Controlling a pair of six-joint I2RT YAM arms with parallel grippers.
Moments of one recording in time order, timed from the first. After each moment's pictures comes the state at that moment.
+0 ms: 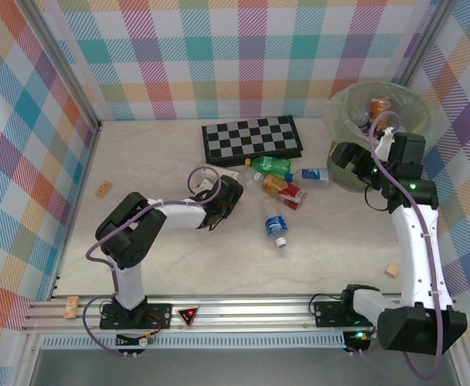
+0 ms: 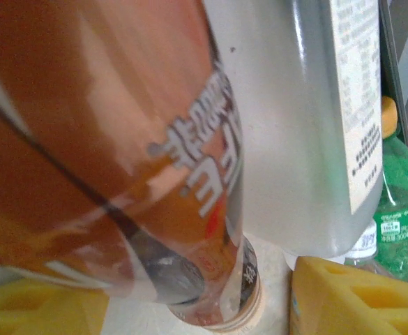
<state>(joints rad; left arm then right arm) -0.71 1.87 0.99 0.11 -0.27 -1.54 -0.11 1.10 1.22 -0.76 -0.37 0.43</state>
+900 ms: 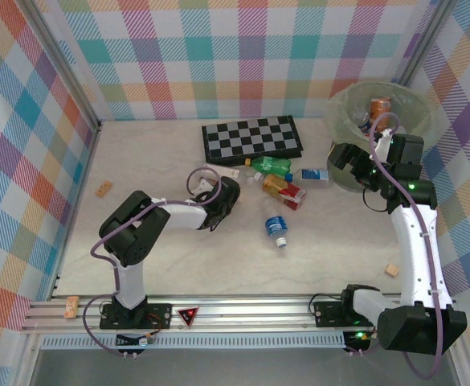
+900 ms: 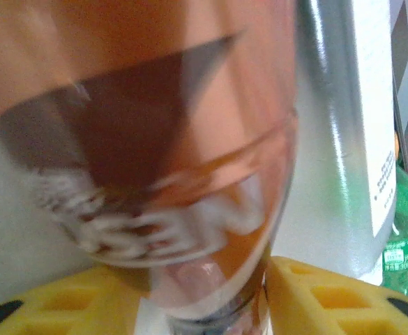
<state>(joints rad) -0.70 1.90 0.97 0.18 -0.31 -1.55 -0.10 1.10 1.20 -0.76 -0.42 0.47</state>
